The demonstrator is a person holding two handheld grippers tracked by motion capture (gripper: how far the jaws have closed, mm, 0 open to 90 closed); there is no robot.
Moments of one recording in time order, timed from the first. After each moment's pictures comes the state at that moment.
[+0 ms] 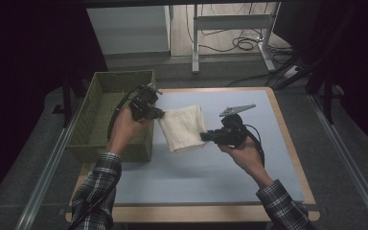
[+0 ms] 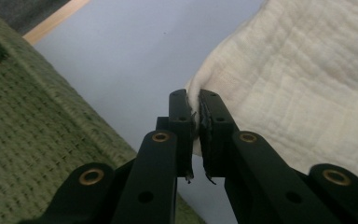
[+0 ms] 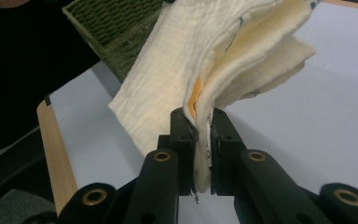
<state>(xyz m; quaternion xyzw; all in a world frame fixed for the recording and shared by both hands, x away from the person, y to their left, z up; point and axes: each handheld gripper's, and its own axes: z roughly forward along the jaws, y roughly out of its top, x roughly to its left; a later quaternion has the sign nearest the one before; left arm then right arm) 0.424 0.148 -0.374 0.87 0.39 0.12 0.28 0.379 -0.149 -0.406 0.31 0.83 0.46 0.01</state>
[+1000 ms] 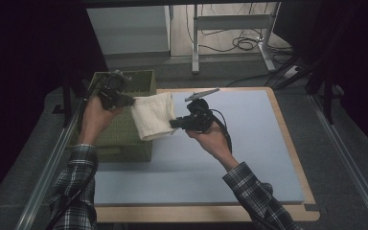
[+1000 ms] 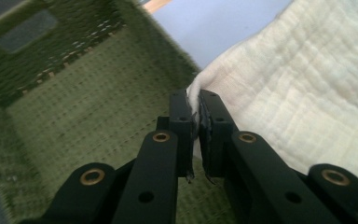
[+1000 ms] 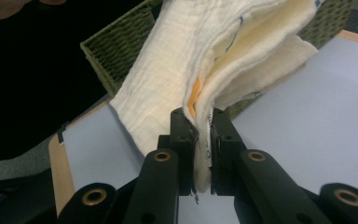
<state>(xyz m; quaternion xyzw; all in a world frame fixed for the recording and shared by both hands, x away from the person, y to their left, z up) 0.428 0.231 -0.344 0.83 0.45 0.18 0.25 0.405 -0.055 -0.387 0.29 0.83 0.47 0.00</state>
